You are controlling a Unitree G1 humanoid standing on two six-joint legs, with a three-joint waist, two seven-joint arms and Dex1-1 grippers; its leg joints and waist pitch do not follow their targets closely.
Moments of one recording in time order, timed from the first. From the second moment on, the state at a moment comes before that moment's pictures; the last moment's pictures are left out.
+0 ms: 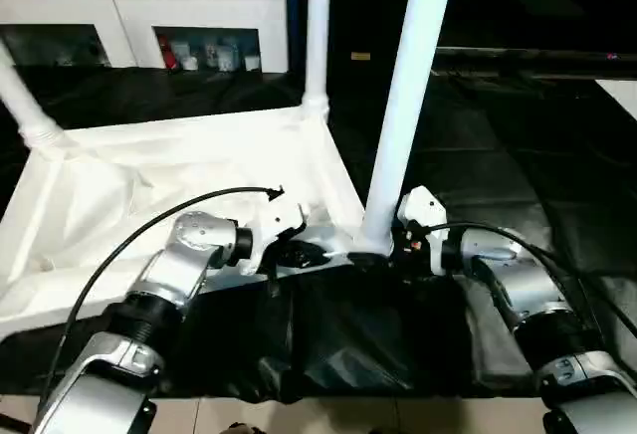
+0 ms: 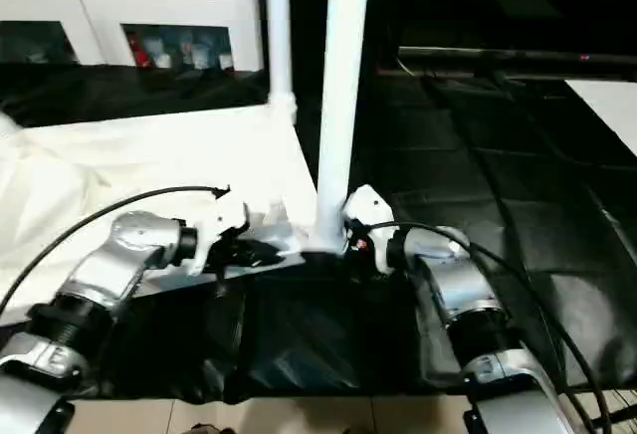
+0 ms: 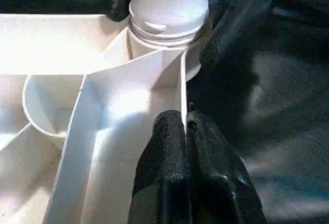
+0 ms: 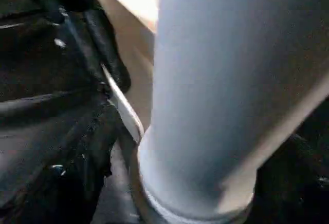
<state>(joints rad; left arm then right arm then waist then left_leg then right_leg) -0.58 0.35 -0.27 0.54 -0.01 0.11 -1.22 -0.54 -0.32 0.18 0.61 0.09 0.04 1.14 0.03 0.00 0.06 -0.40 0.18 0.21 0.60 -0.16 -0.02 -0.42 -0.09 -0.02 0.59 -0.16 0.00</state>
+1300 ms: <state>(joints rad) -0.67 0.17 -0.23 0.67 0.07 0.21 -0.87 -0.64 -0.03 -0.04 0.84 0.09 0.04 0.37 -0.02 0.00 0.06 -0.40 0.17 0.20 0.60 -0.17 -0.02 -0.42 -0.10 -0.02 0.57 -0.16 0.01</state>
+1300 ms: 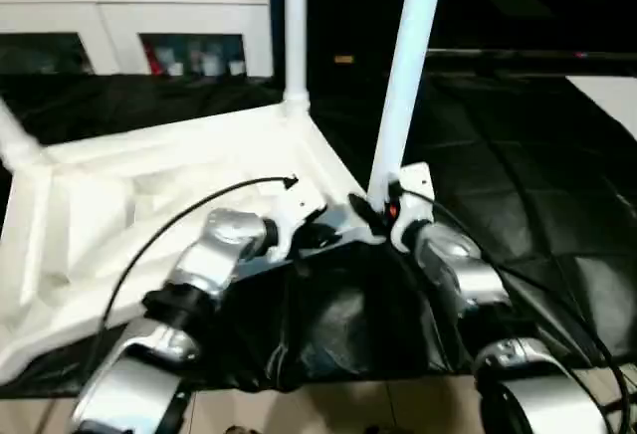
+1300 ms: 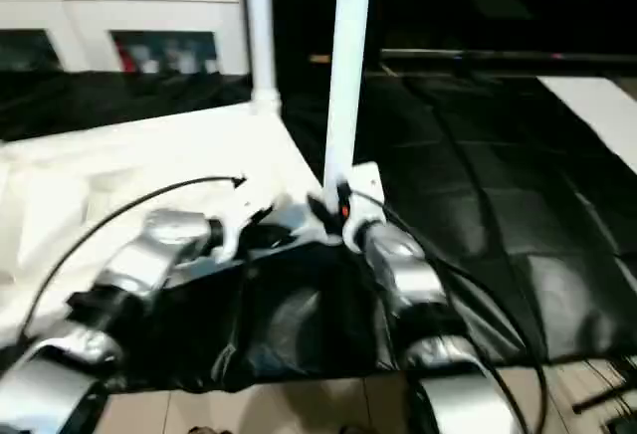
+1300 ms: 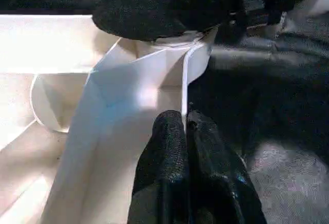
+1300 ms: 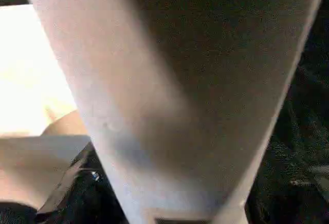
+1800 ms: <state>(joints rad) -0.64 0.24 -0.23 0.62 0.03 0.20 -1.01 -0.59 -0.13 0.04 0.75 0.09 0.04 0.70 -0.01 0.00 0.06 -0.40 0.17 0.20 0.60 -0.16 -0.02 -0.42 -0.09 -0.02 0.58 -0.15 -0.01</state>
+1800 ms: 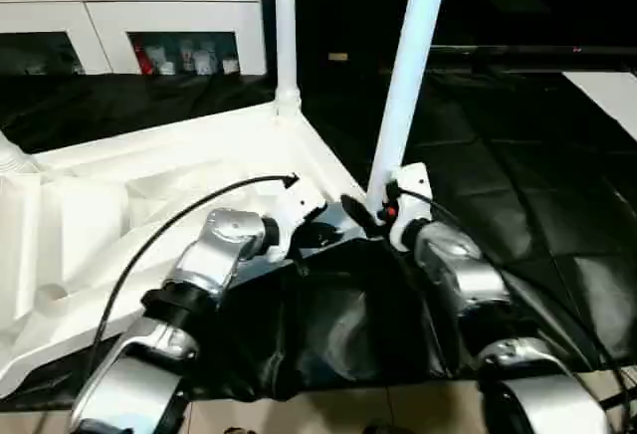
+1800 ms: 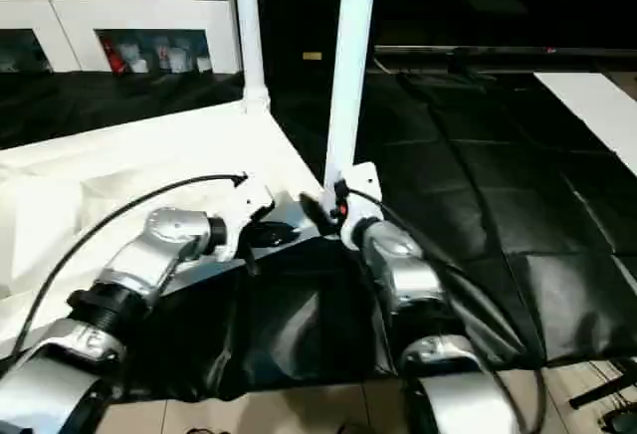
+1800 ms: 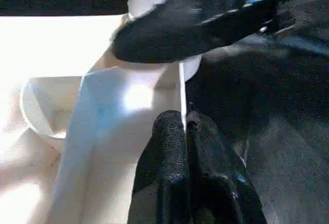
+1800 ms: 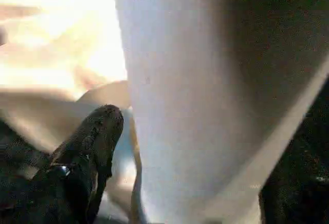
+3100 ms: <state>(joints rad) -0.59 0.34 -0.27 0.53 0.01 0.22 -1.20 -0.49 -0.24 0.09 0.60 0.14 0.14 1.04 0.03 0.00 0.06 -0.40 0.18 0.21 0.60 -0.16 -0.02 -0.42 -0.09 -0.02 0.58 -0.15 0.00</state>
